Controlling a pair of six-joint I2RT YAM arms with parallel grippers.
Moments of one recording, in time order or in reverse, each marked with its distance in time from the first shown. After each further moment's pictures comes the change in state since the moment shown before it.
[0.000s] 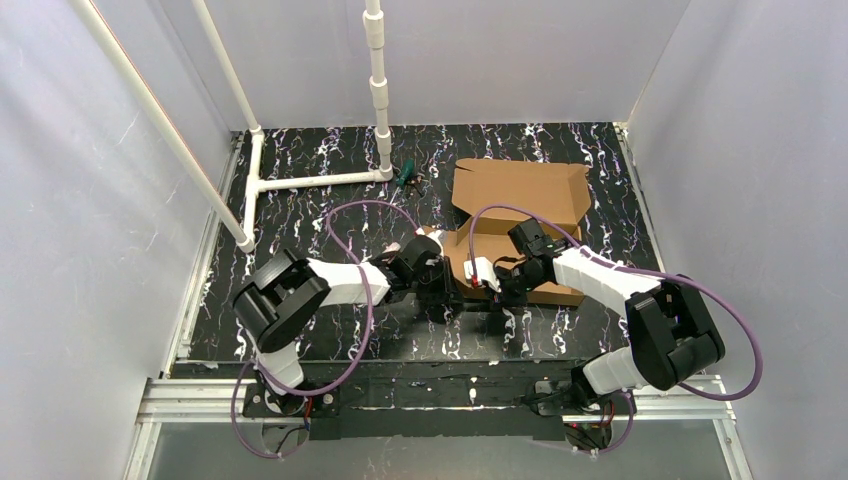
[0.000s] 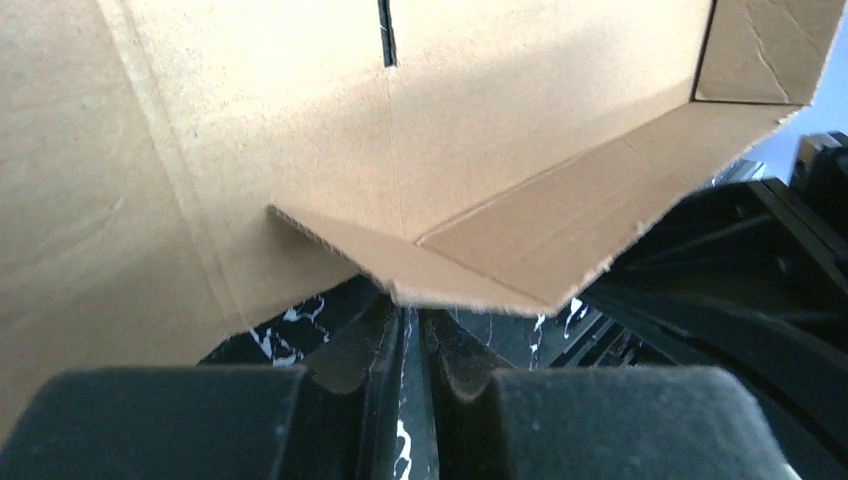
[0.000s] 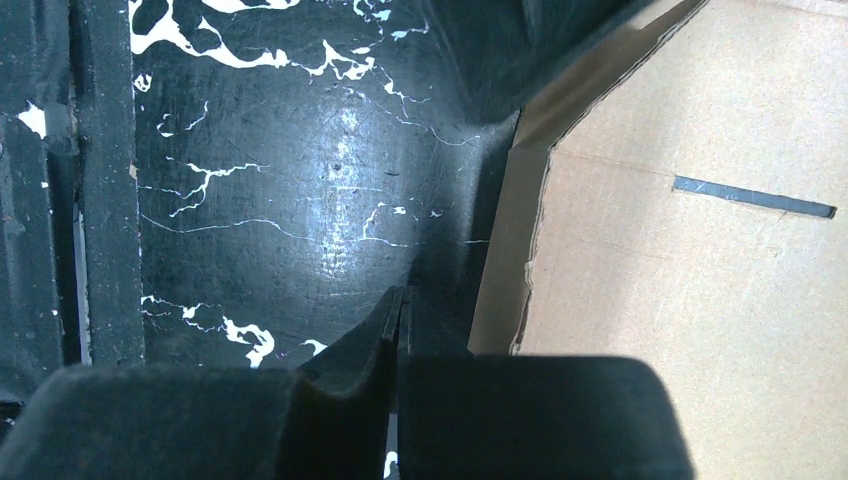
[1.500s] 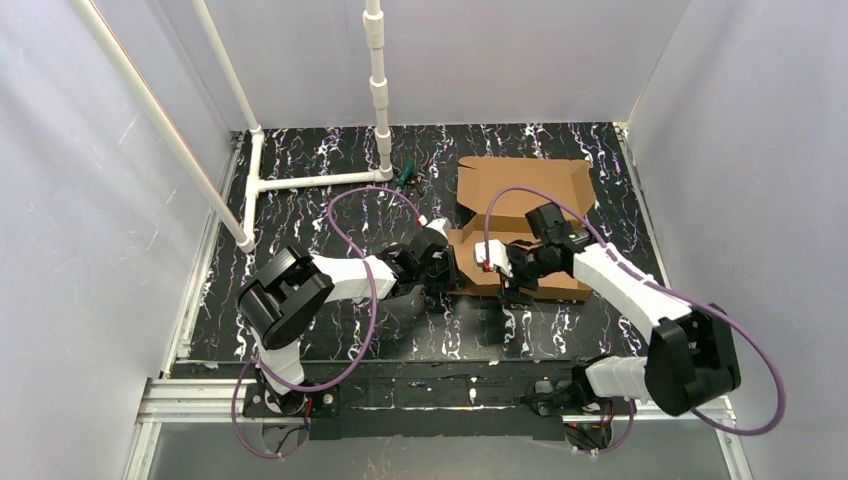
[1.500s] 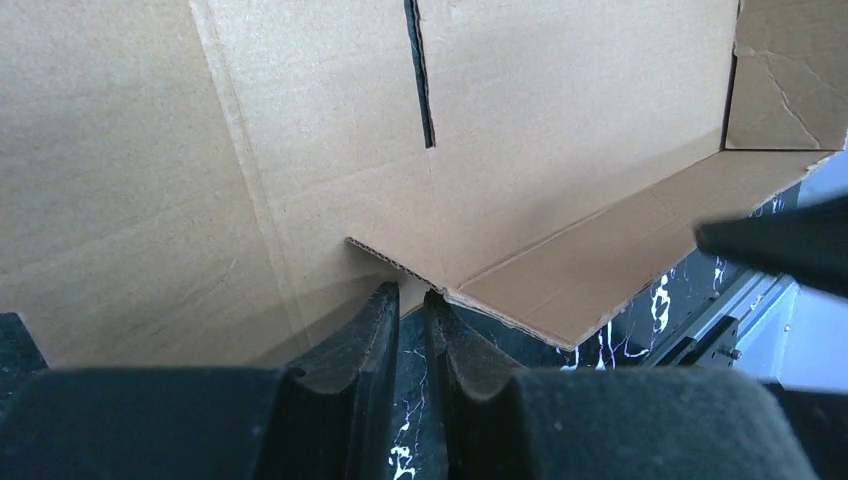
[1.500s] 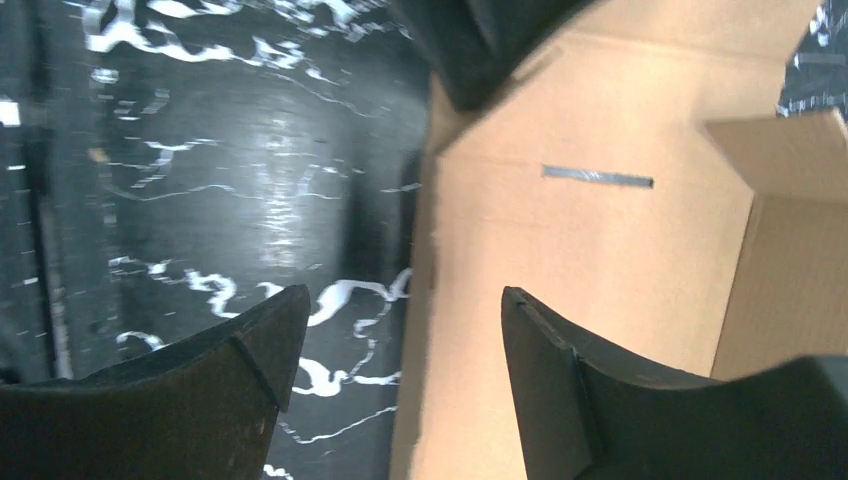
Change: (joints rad) left arm -0.014 0.059 0.097 -0.017 -0.145 0.069; right arm -0.073 -0.158 0.101 -0.164 -0.018 -0.068
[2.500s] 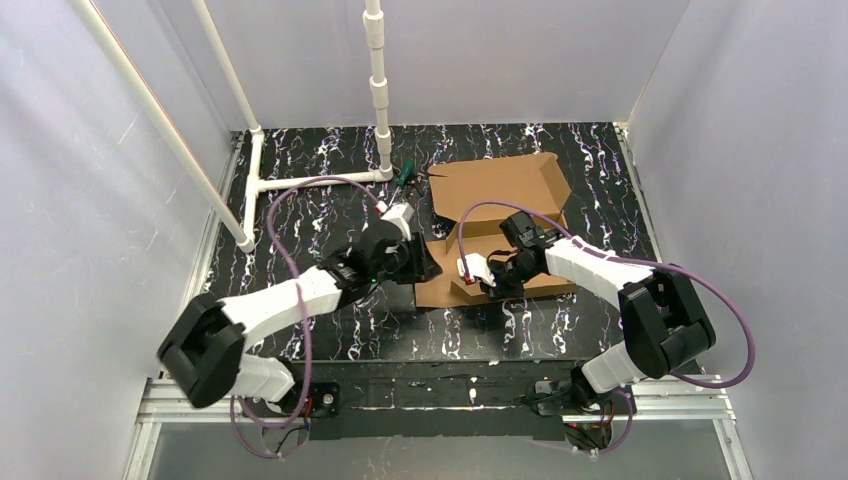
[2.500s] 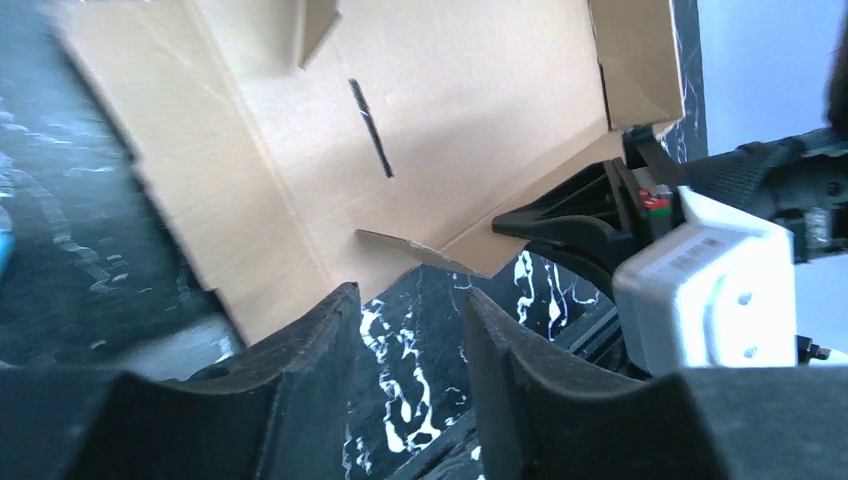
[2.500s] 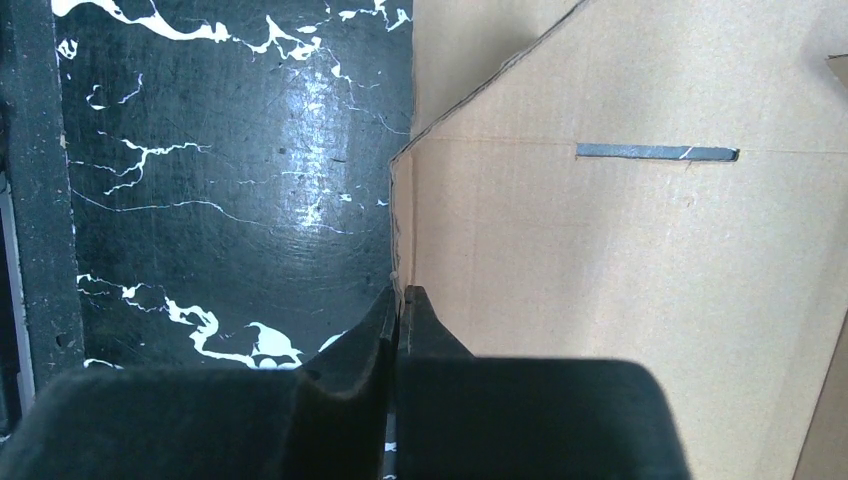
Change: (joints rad) left arm 0.080 -0.366 -0.158 -0.095 0.040 0.066; right arm 0.105 0.221 -0.009 0.120 0.108 0.007
